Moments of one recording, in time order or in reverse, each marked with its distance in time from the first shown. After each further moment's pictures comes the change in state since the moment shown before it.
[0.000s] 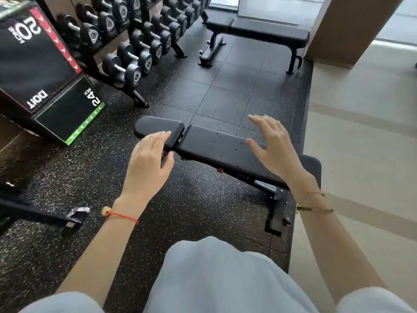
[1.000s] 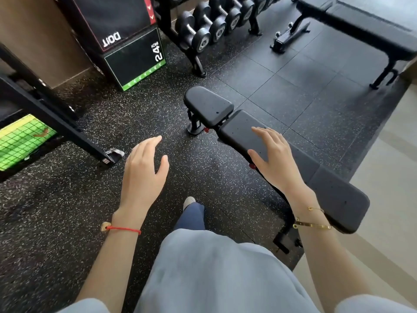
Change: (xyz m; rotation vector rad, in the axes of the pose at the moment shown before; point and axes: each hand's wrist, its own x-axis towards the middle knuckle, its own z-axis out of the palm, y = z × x) left_hand -0.094 -0.039 -0.005 -0.011 0.131 -0.569; right_hand 0.033 -0.042 0.089 0.101 -0.269 -0.225
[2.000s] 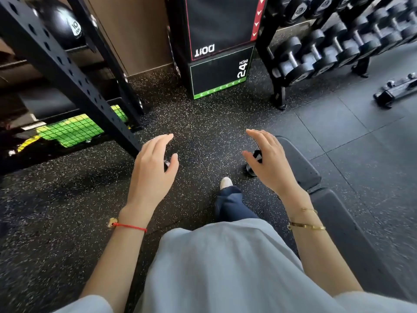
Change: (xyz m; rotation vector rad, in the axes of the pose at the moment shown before) left_hand 0.296 -0.265 -0.088 0.058 0.117 -0.318; right_hand 0.424 -0.219 0.205 0.068 -0.254 -0.318
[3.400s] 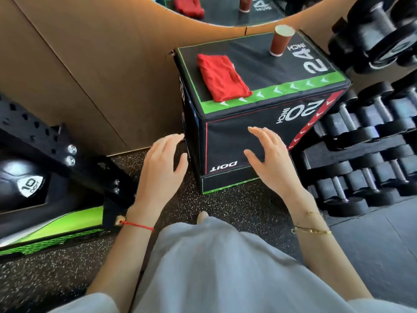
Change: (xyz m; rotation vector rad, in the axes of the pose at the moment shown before) left_hand 0.806 -0.097 0.058 -0.016 0.170 -0.030; right_hand 0.841 0.054 -0.005 0.036 0.037 -0.148
